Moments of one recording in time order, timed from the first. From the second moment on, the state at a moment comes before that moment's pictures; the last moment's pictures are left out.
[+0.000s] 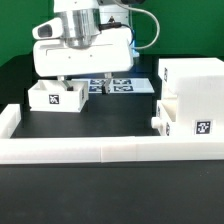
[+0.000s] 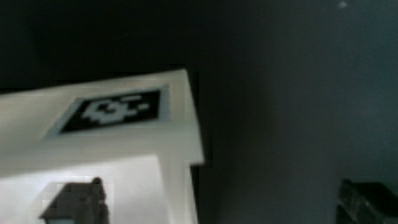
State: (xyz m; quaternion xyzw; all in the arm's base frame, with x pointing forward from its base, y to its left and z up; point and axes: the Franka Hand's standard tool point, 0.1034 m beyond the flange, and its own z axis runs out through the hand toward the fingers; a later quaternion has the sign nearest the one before) arm 0.417 -0.081 0.011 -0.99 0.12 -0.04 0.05
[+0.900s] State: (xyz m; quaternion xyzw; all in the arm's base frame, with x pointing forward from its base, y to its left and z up) arm 0.409 -0.098 0.005 -0.99 0.12 -0.04 0.04
